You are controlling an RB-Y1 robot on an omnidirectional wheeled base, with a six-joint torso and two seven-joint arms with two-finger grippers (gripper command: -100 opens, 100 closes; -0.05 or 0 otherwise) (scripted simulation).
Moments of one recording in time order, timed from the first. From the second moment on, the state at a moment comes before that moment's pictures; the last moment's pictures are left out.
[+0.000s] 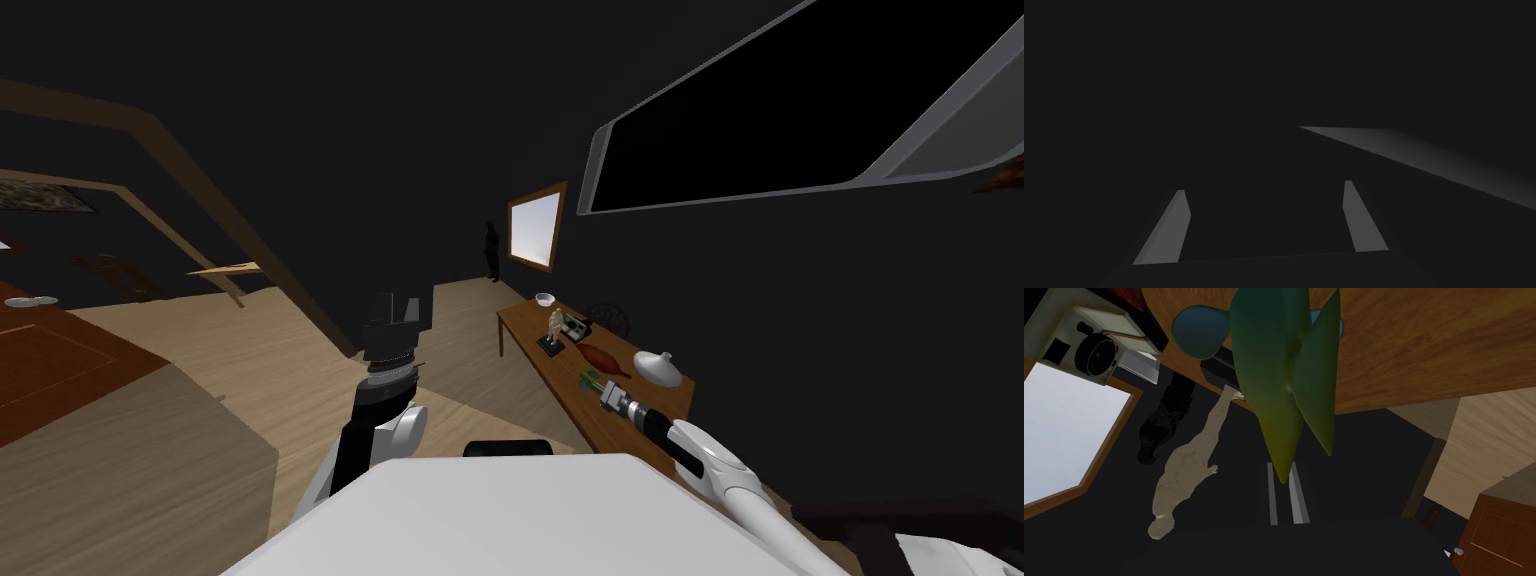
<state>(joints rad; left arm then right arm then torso) 0.45 -0.02 -0.03 -2.27 -0.06 -0.64 -0.03 0.14 -0.64 0.02 -0.96 0.89 -0.69 0.93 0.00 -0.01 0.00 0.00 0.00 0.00</state>
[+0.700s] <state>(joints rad) 0.45 -0.02 -0.03 -2.27 -0.06 -0.64 -0.03 0.12 -0.66 -0.01 -0.93 0.92 -0.79 0.95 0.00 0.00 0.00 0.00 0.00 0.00</state>
